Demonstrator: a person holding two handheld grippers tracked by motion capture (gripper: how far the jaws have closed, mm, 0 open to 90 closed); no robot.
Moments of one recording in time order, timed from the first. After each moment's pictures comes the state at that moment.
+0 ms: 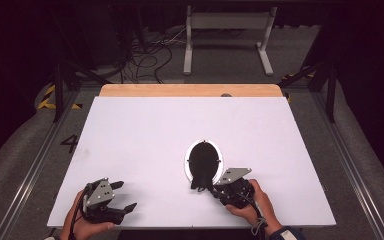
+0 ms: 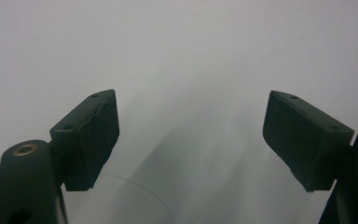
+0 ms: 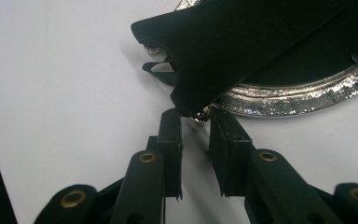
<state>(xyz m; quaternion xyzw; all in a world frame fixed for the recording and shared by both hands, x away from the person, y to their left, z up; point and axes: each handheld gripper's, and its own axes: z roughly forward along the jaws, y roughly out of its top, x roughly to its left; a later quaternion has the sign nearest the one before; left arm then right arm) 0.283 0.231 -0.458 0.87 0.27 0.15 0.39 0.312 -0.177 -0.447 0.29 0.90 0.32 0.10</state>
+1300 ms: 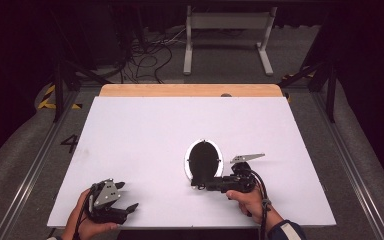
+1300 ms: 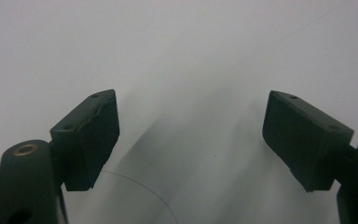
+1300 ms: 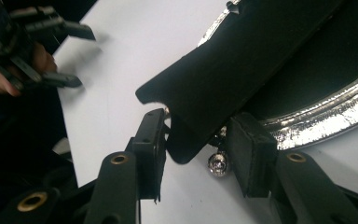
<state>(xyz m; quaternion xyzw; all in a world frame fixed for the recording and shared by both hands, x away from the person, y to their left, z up) 0.285 0.220 -0.465 0.88 0.27 0.16 0.35 0.352 -0.199 -0.462 0.41 0.78 0.46 -0.10</state>
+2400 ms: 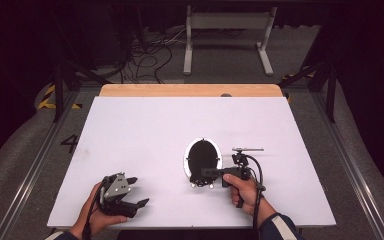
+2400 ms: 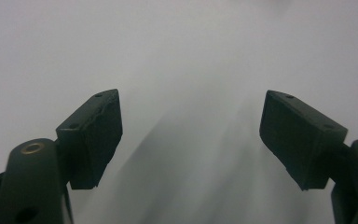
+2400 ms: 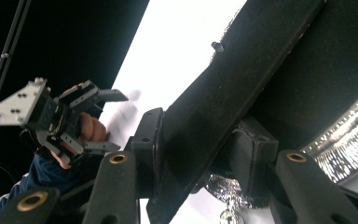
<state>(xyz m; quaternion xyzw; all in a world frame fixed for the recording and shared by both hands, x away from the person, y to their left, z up) 0.316 0.191 -0.462 0.88 0.25 0.11 0.39 0.384 -0.198 -0.476 0.49 0.67 0.51 -0.22</state>
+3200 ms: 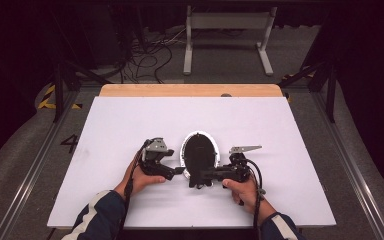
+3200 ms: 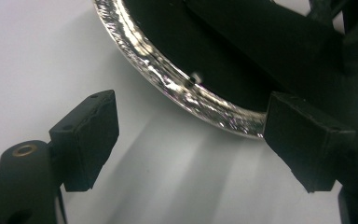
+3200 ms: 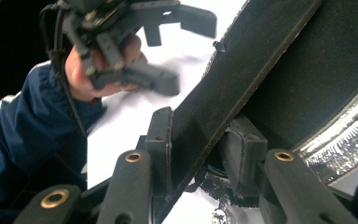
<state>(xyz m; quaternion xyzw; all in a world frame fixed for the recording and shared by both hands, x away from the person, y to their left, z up) 0.415 0.106 -0.455 0.86 0.25 0.03 0.45 0.381 -0.193 -0.467 0.37 0.75 0.53 -0.13</state>
